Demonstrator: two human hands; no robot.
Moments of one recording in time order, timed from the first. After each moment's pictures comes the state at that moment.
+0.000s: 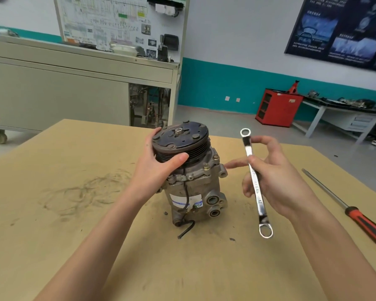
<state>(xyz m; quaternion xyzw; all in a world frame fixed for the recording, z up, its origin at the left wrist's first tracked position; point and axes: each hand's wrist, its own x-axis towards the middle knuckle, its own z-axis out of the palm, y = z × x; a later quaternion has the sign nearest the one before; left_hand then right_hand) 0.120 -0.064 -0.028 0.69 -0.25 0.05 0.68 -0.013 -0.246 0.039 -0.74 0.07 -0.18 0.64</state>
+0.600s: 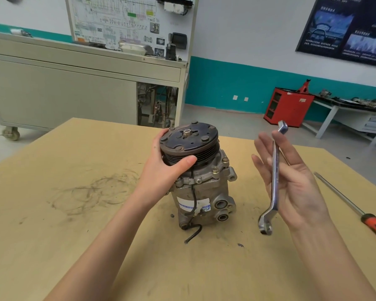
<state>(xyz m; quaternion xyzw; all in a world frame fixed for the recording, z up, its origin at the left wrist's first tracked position) 0.119 -0.064 -0.029 0.69 -0.24 0.05 0.68 -0.003 -0.252 0.023 -0.45 -0.04 -0.24 0.86</state>
